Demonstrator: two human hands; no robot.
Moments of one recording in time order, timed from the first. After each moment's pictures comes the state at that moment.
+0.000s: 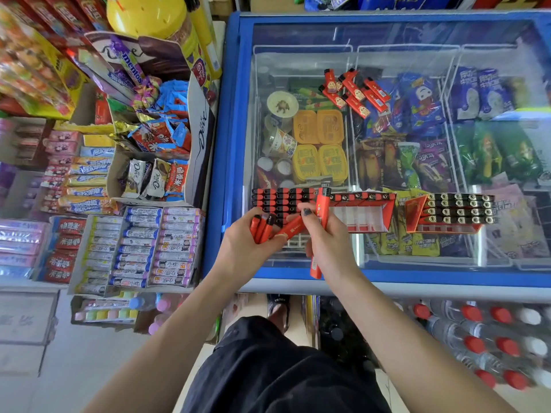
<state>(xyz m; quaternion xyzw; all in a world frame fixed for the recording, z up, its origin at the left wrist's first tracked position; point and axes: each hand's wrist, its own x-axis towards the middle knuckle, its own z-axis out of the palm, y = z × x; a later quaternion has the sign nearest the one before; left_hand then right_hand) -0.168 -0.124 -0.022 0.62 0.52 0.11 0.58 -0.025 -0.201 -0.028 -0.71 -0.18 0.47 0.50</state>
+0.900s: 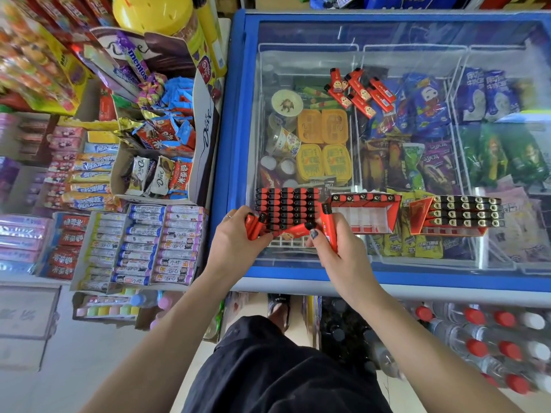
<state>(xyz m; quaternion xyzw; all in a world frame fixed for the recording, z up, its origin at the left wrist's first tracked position) -0.181 -0.106 -0.047 0.71 0.56 0.07 0.42 -0.012 -0.232 -0.038 -0.72 -0.40 0.39 0.41</state>
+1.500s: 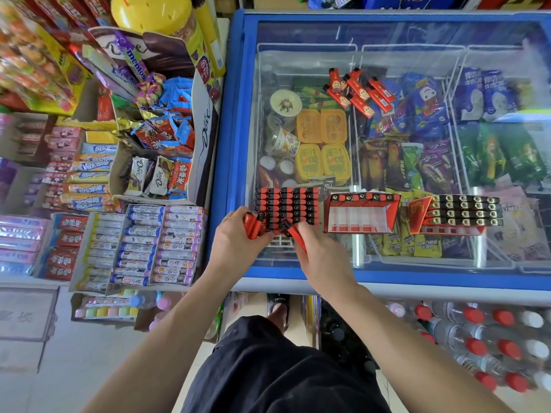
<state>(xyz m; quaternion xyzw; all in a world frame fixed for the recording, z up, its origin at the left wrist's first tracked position) -0.179 -0.108 -0.049 0.68 0.59 0.08 0.43 -0.030 -0.218 -0.078 -0.76 -0.59 0.17 0.22</state>
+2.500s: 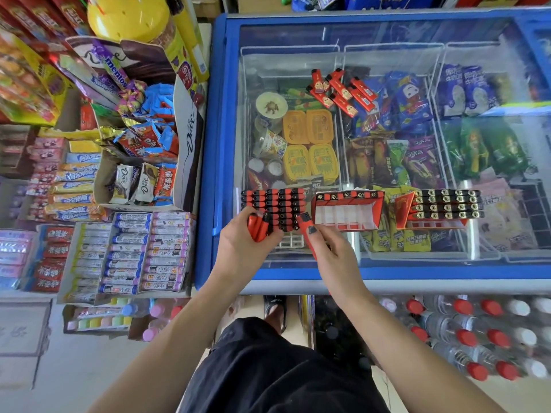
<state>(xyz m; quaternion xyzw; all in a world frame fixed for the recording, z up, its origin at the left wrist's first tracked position) -0.152 -0.129 -0.030 0.64 0.55 0.14 0.52 -0.013 -0.239 -0.048 -0.75 -0.24 0.44 0.44</state>
